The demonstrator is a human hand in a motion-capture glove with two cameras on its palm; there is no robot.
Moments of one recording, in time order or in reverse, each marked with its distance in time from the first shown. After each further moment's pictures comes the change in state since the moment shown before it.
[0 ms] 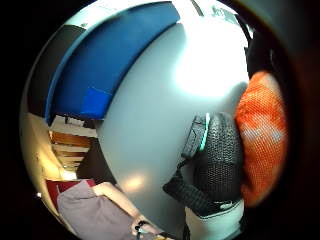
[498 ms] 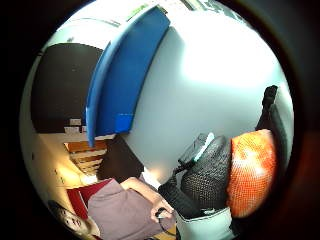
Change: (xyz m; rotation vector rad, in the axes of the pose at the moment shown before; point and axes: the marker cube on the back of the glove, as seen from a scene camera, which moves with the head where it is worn) arm 0.027 -0.030 -0.059 -0.206 -0.338 0.300
